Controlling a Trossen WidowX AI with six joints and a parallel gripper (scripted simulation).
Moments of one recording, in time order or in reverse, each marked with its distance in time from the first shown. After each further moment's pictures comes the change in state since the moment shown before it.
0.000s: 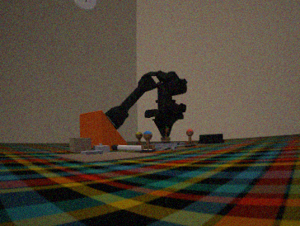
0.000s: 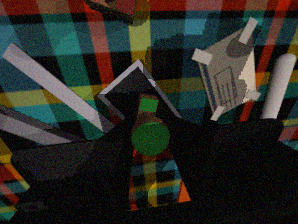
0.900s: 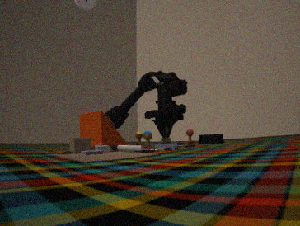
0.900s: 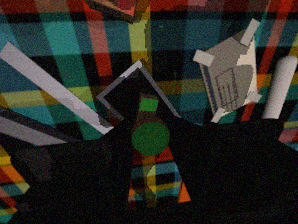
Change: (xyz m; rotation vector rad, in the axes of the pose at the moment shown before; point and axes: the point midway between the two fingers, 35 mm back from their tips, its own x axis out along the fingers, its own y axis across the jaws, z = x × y) arm 0.004 -0.001 0.000 -0.005 -0.002 -0.002
